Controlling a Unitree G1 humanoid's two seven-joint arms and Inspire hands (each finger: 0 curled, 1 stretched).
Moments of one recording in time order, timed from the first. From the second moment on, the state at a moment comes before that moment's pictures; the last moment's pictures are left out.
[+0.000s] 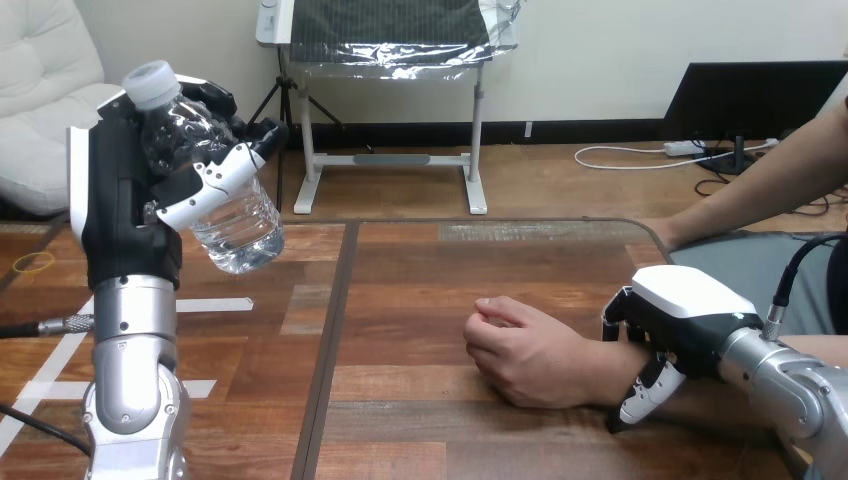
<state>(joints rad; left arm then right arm) -0.23 0.16 0.18 0.11 -0.03 -0.31 0.08 -0.39 -0.67 0.37 0.58 -0.67 -0.24 0.21</state>
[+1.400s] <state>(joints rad) -0.23 0.16 0.18 0.11 -0.03 -0.30 0.08 -0.40 -0.69 0.36 0.56 -0.67 -0.21 0.35</state>
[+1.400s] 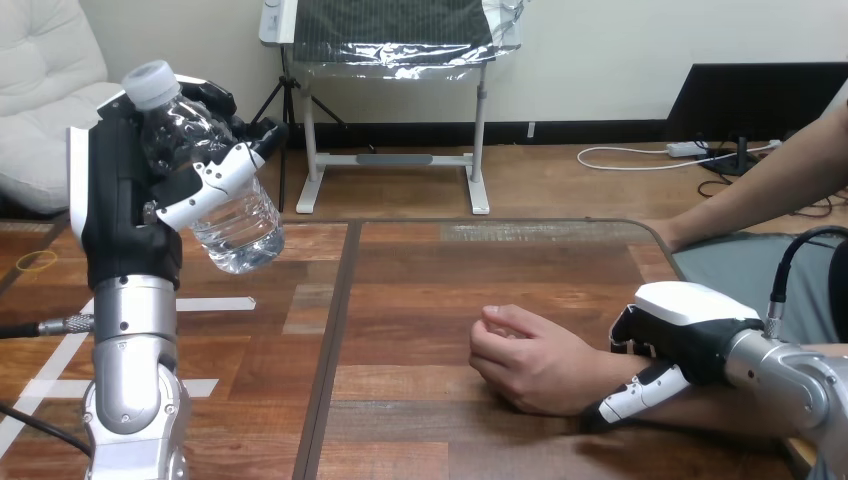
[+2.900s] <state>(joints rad) -0.23 0.15 0.19 0.11 -0.03 -0.30 0.08 -0.44 -0.69 0.35 0.49 -0.64 -0.10 0.59</state>
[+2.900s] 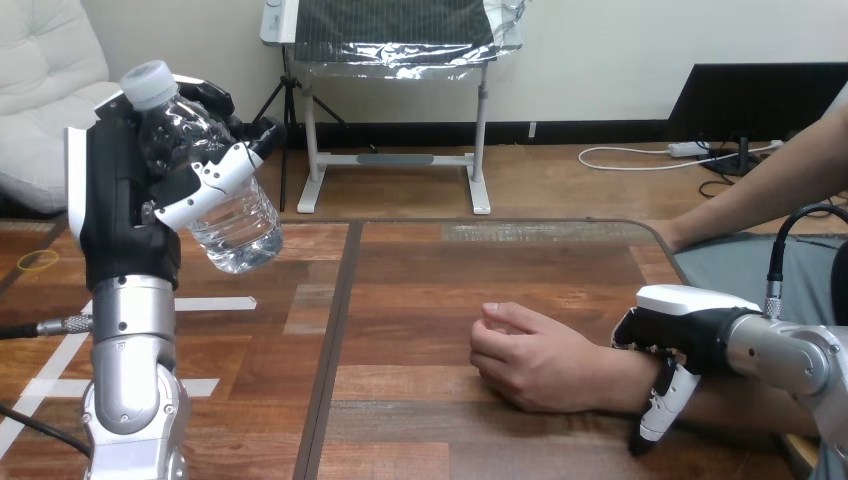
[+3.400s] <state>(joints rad) -0.23 0.15 0.19 0.11 -0.03 -0.30 0.08 -0.43 -0.69 0.36 0.48 -0.66 -0.11 0.52</state>
